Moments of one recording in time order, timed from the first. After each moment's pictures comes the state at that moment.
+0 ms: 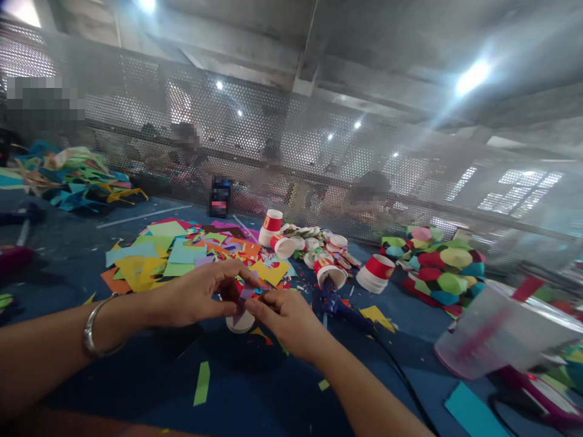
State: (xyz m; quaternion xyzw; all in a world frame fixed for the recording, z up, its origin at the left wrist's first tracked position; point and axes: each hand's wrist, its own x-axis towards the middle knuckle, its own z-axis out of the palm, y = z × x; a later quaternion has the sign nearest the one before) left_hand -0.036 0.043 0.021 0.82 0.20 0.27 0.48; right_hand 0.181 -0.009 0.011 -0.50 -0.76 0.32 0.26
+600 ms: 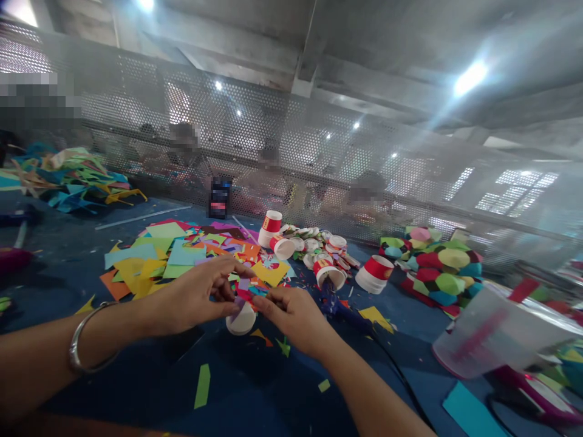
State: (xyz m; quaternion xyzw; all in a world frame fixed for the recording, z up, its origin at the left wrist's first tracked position) left_hand -0.041 0.037 0.020 0.81 0.28 0.31 0.41; right_hand 0.186 -0.010 0.022 -0.54 -0.77 0.25 0.24
